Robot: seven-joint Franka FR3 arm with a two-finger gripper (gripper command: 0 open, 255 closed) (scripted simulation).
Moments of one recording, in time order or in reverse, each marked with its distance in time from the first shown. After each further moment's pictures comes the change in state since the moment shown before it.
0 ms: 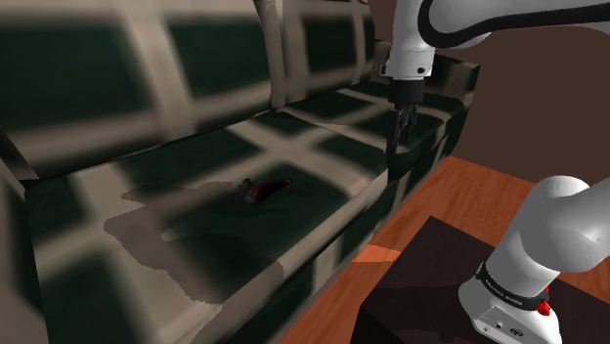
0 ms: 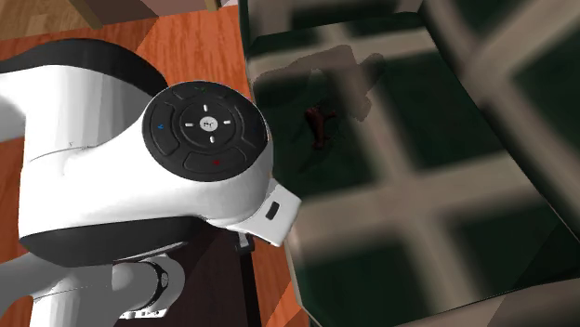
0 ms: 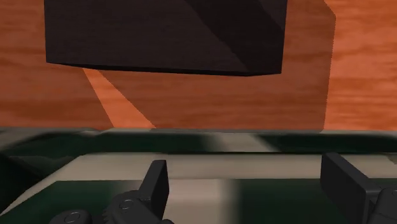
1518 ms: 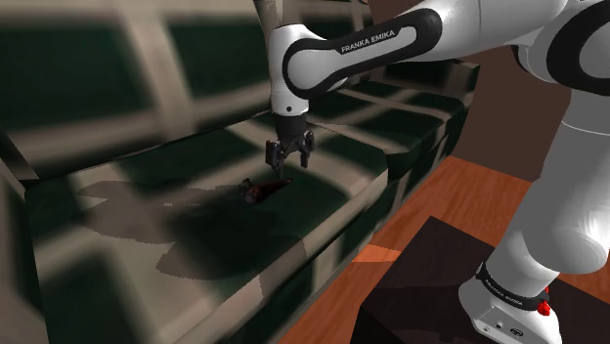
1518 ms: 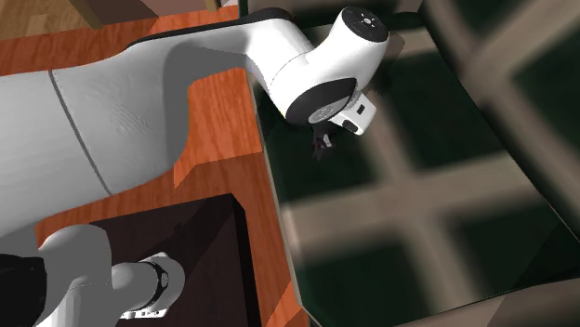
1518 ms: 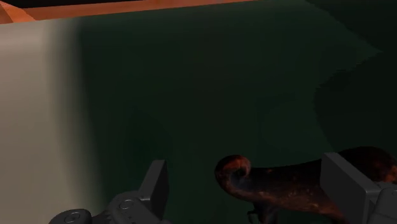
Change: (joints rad) arm 0.077 0.746 0.222 0.516 -0.076 0.287 0.423
